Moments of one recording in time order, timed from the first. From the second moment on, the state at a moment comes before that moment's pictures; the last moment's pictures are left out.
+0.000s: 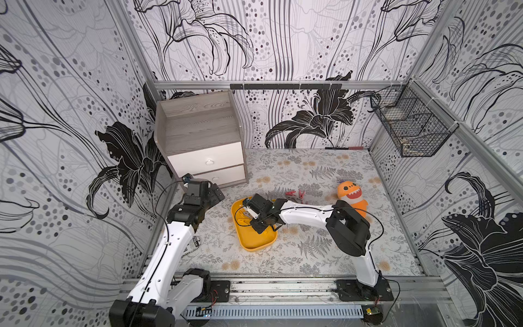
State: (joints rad) left arm -0.11 1.01 0.91 -0.69 -0.23 -0.65; right arm 1.02 2.08 1.49 -0.50 0.00 0.18
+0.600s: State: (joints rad) left arm -0.11 1.01 0.91 -0.69 -0.23 -0.65; right arm 0.96 2.11 1.53 -0.47 0.01 0.19
